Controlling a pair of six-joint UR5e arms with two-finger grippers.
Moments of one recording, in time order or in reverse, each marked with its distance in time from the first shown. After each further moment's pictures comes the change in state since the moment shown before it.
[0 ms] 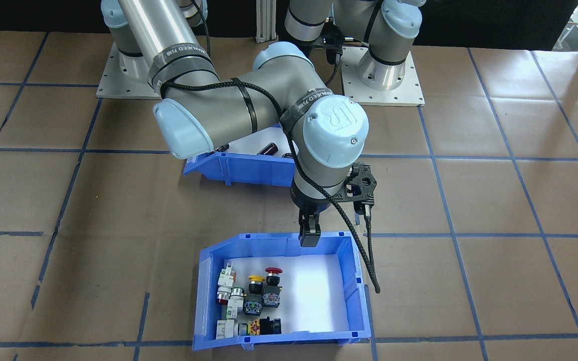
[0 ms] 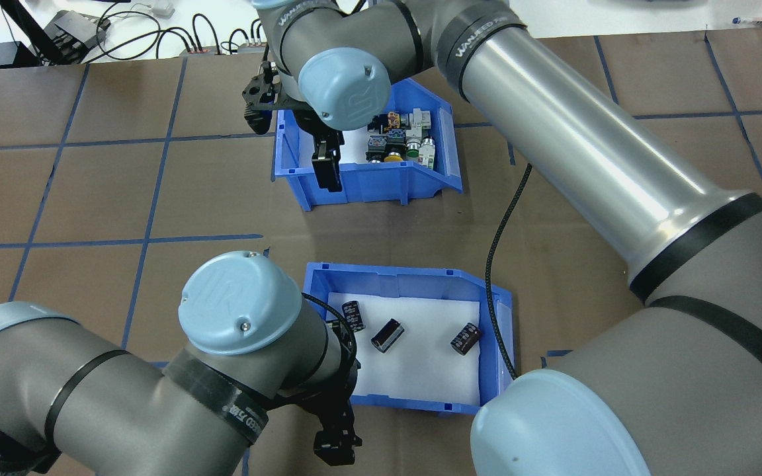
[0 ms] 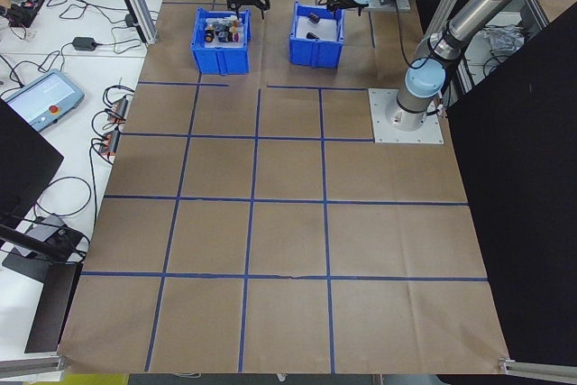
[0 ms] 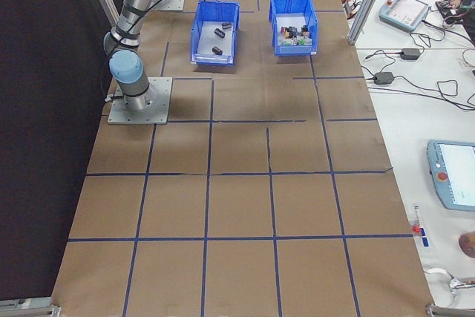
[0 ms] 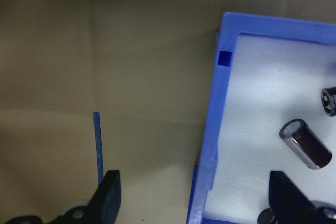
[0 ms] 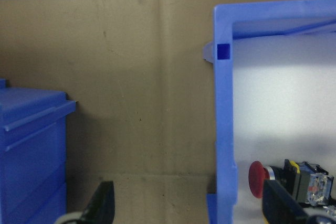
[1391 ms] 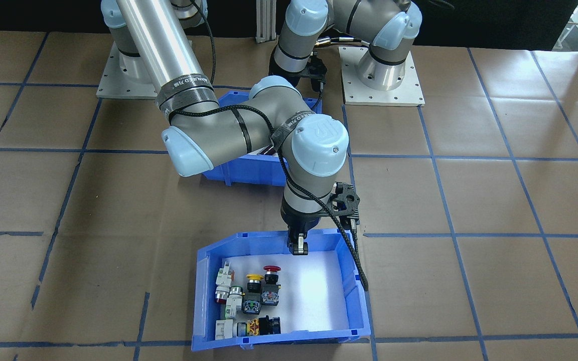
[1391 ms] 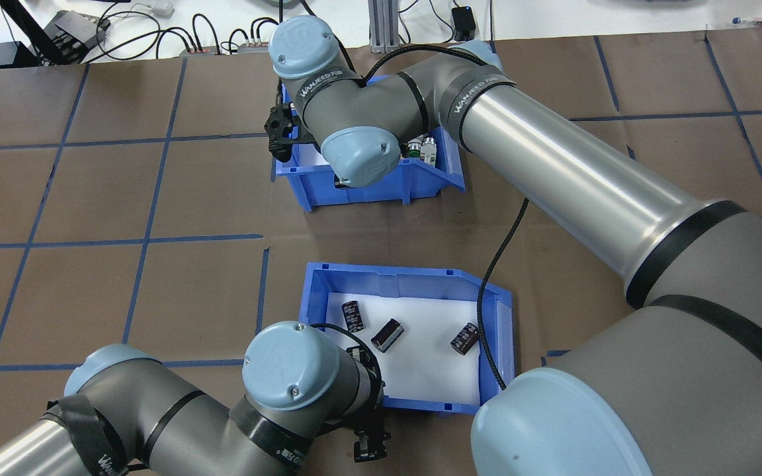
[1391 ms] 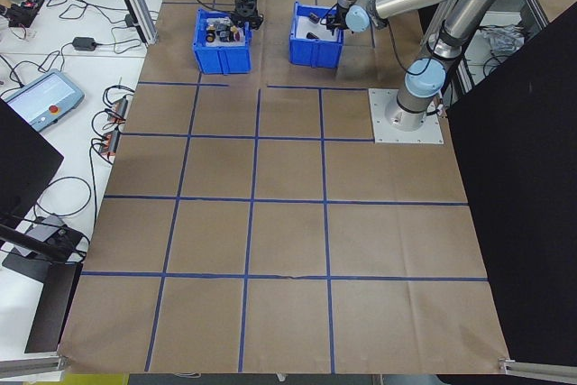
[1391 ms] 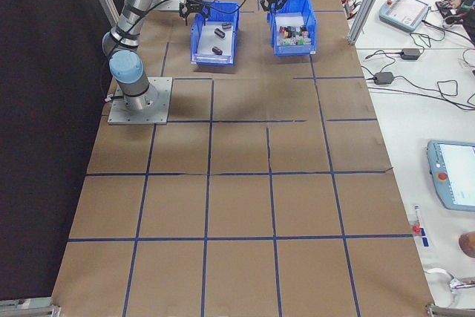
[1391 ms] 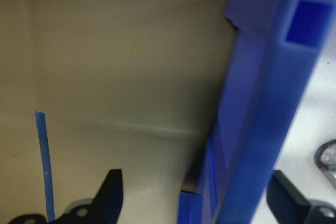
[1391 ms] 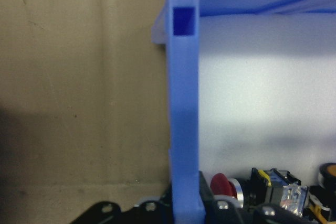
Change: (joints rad) left arm -0.056 -0.139 -0.199 0.463 0.001 -0.119; right arm -0.016 -0.021 0.161 -0.294 -0.103 -0.057
